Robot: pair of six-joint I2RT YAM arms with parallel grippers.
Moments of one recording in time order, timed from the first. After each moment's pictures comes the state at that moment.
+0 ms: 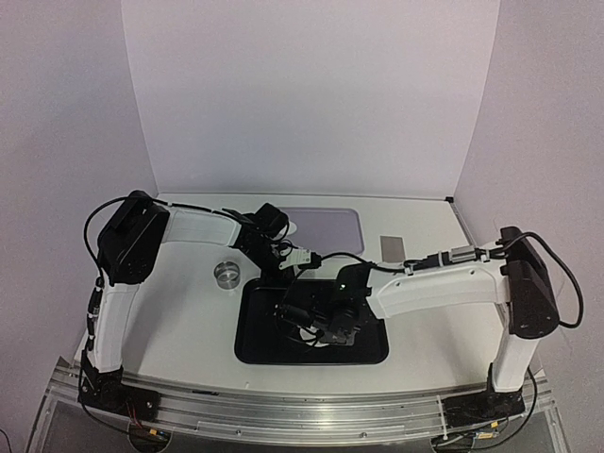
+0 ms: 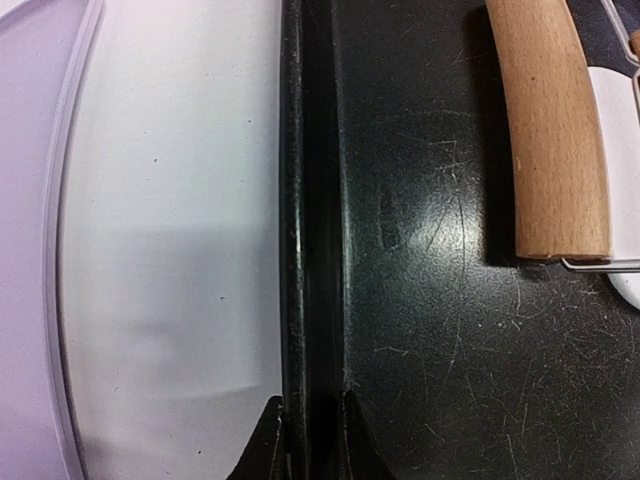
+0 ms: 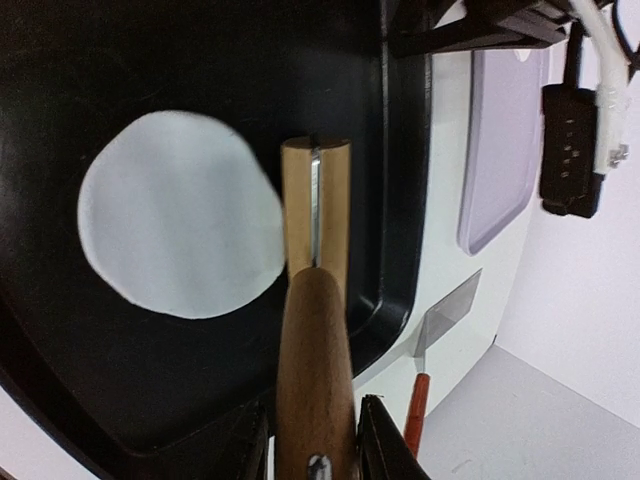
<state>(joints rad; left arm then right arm) -0.73 2.22 1.59 -0.46 0.34 0.84 1.26 1.91 1.40 -0.91 0.67 -0.26</state>
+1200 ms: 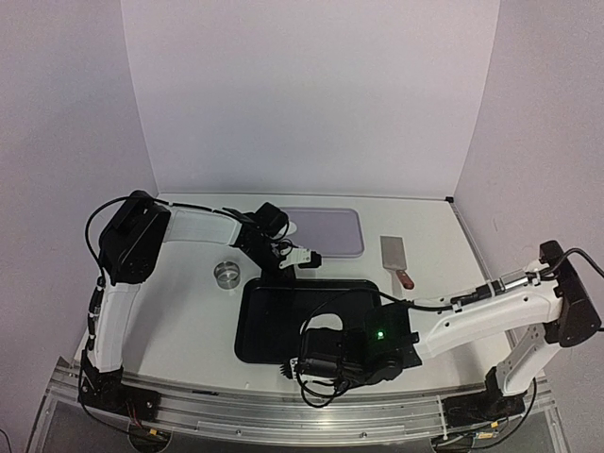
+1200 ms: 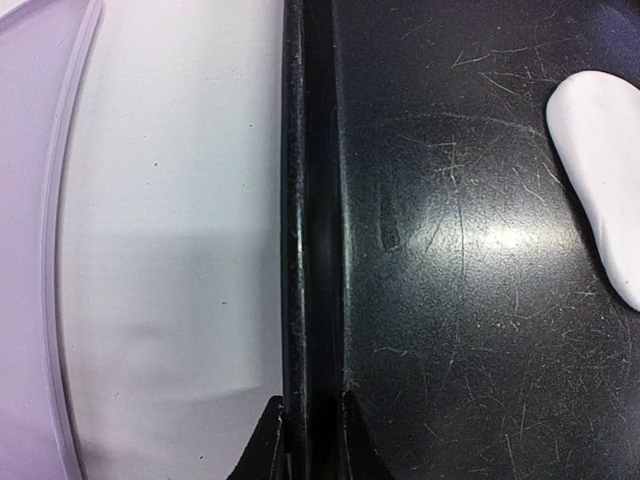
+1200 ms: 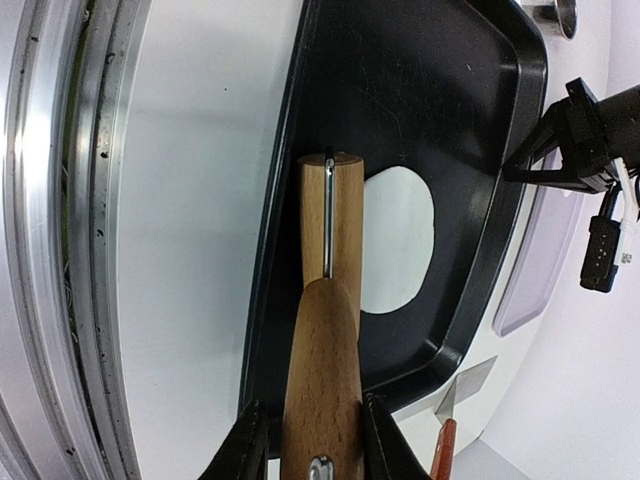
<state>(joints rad) -0.73 2.23 1.61 -0.48 0.36 0.84 1.48 1.71 1.18 -0.84 0.51 -0.38</state>
